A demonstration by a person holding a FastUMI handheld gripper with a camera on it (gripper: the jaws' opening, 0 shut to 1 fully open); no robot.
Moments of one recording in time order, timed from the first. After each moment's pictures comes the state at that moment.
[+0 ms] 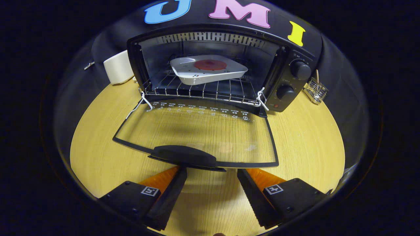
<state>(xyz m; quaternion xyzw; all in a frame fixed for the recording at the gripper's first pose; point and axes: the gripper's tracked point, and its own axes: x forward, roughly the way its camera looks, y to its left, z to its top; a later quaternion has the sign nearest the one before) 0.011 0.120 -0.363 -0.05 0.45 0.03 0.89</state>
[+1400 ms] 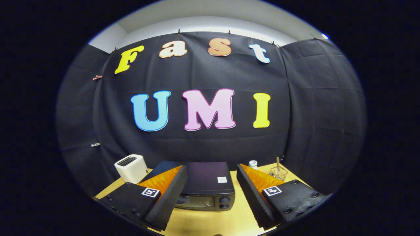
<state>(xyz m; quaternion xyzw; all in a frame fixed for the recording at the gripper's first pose) 0.021 0.003 -0.001 0.03 0.03 -0.01 1.00</state>
